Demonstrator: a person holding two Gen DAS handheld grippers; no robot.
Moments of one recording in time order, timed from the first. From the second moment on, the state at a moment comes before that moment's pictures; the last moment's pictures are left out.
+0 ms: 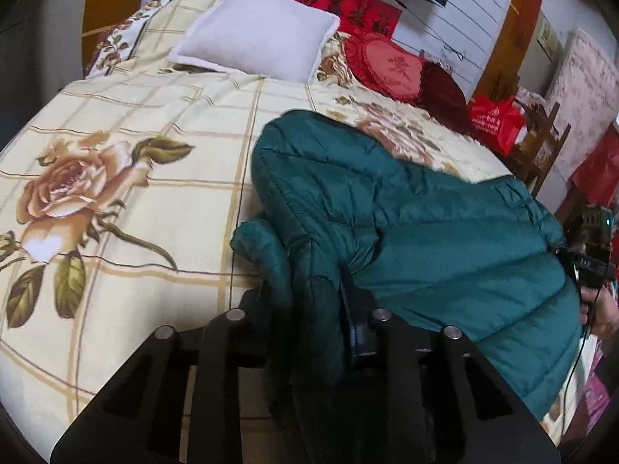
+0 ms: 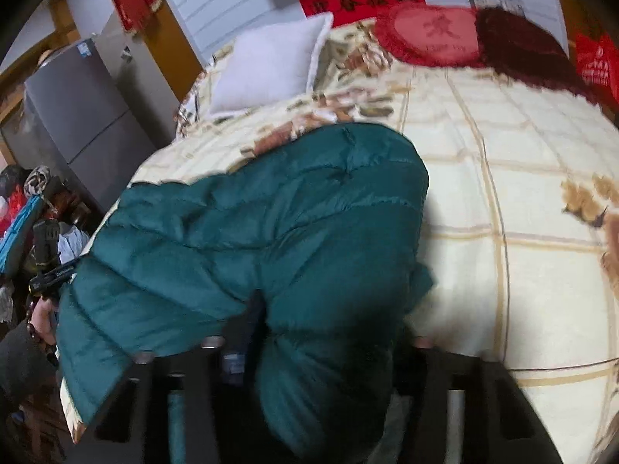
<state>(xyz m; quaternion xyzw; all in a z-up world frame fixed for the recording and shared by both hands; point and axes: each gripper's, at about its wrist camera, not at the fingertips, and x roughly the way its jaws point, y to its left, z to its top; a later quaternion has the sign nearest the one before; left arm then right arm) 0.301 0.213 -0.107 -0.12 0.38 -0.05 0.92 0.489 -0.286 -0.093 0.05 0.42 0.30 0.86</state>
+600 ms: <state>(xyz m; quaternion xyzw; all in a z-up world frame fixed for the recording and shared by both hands) 0.252 0.209 0.013 -0.15 0.32 -0.05 0.93 0.437 -0.272 0.035 0.01 0.37 0.25 0.89</state>
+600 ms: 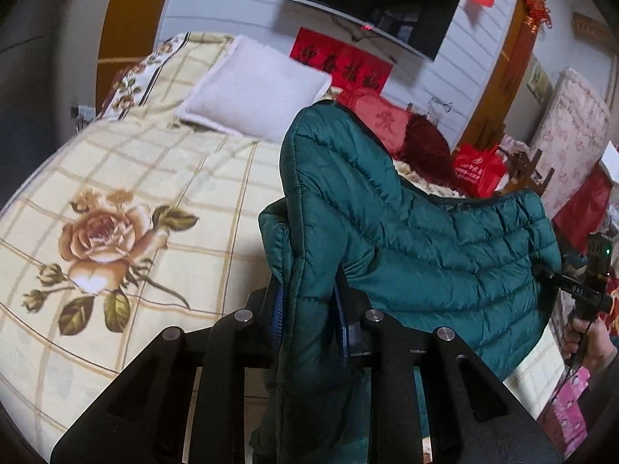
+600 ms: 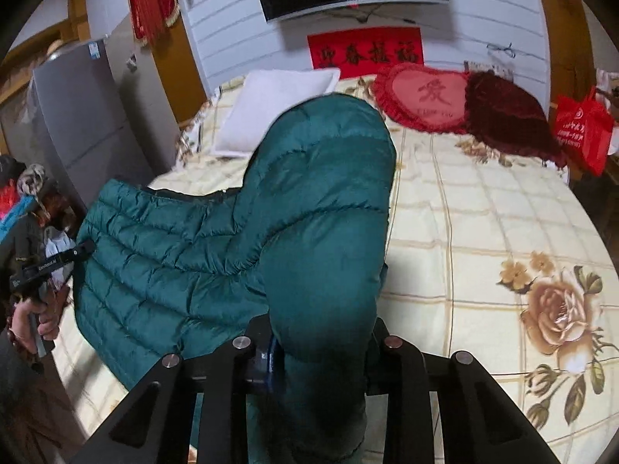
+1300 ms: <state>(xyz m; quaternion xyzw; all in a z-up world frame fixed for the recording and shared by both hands) 0.117 0.182 0.029 -0.15 0.33 -0.09 0.93 0.311 -0.281 0.093 -0.01 0.36 0.26 0.89</state>
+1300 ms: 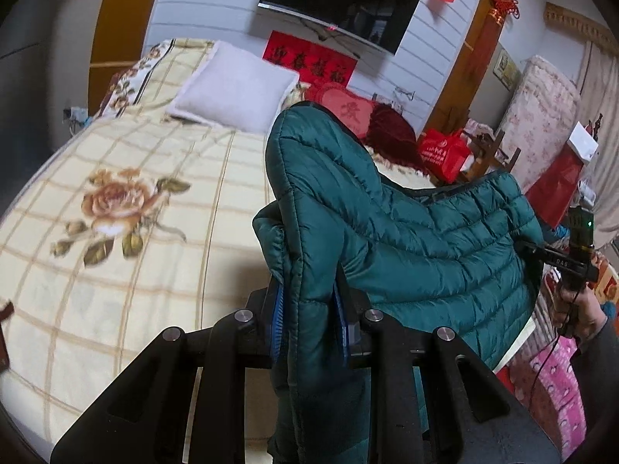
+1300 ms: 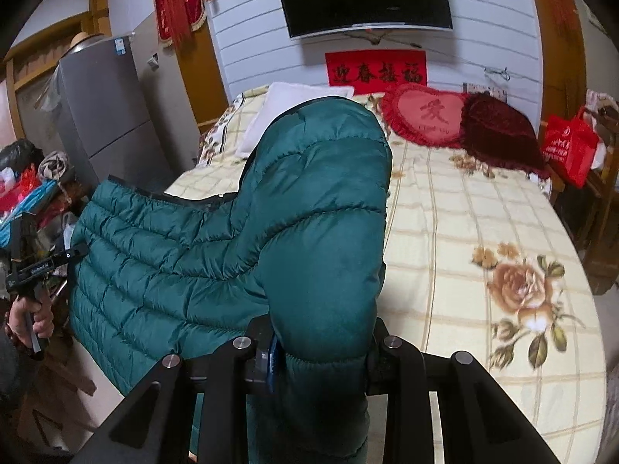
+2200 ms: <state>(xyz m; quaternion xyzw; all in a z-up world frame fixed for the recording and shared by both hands) 0.149 0.206 -0.036 -0.17 0.37 0.02 0.91 0.331 -0.285 0.015 0.07 0.42 0.14 0.89</state>
